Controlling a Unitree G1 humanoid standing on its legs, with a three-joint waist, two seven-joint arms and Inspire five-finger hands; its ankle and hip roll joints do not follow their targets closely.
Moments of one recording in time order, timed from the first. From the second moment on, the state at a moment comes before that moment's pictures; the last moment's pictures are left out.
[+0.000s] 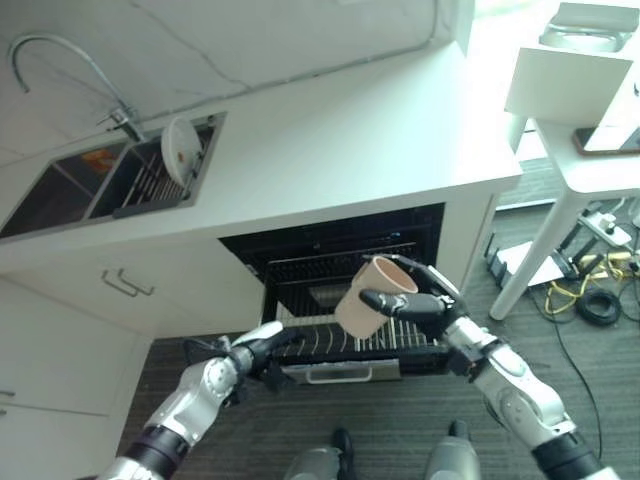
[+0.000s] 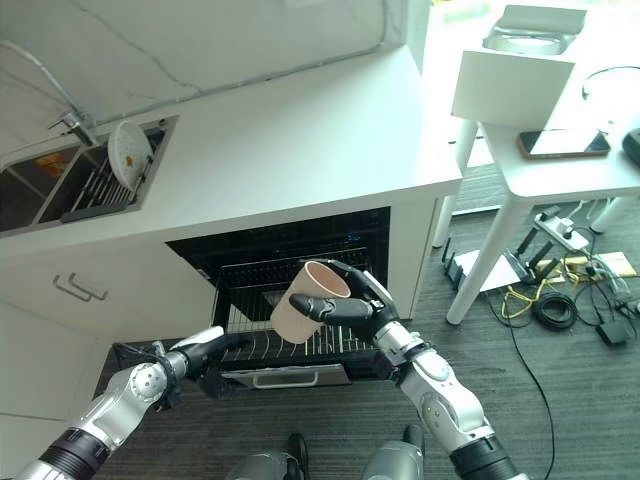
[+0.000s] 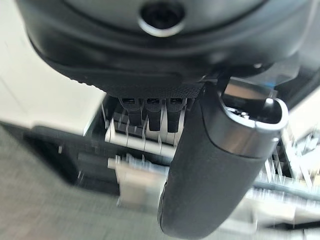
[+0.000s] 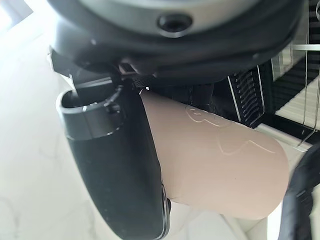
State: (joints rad) left arm -0.14 0.61 -0.35 0.22 0.42 0.10 -0.29; right arm -0.12 -0.49 0.26 0.01 0.79 0.05 0.21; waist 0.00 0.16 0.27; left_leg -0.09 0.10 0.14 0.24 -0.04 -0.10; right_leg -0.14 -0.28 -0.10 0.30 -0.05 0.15
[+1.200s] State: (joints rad) left arm -0.43 0.78 -0.39 0.15 0.24 -0.04 -0.04; right arm -0.70 -0.63 0.20 0.73 0.58 -0.06 0.09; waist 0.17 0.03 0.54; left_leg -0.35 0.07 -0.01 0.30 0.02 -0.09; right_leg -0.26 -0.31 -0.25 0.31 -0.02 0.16
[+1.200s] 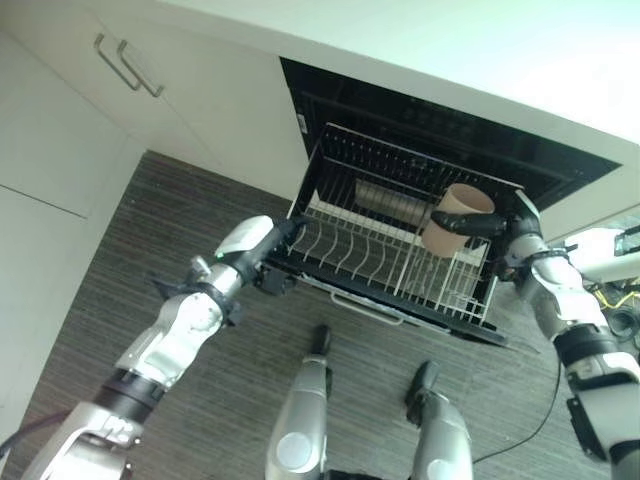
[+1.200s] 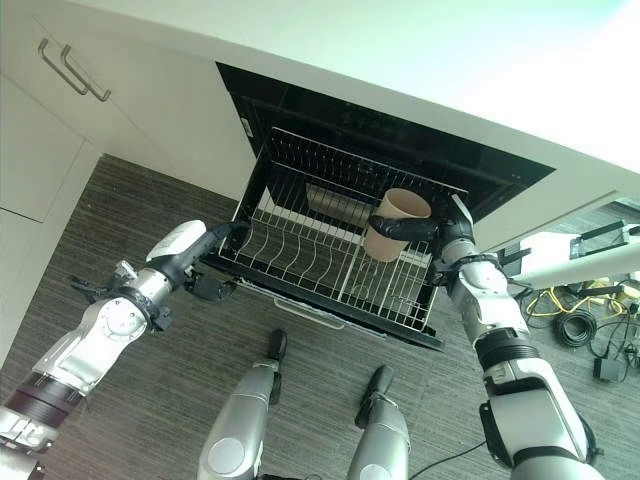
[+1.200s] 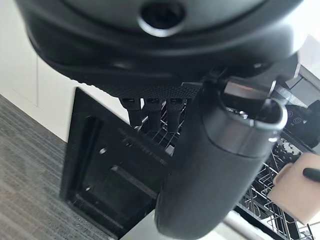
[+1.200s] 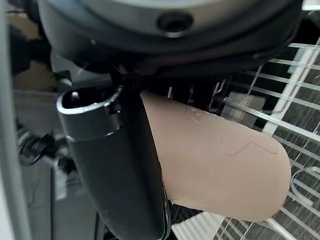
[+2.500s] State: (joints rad) left arm -0.43 0.80 -0.43 0.13 0.22 -0.01 -0.03; right arm -0.65 -0.61 0.40 0.75 0.05 -0.49 -0.12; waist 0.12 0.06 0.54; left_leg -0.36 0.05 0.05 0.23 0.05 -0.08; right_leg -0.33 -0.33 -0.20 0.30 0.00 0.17
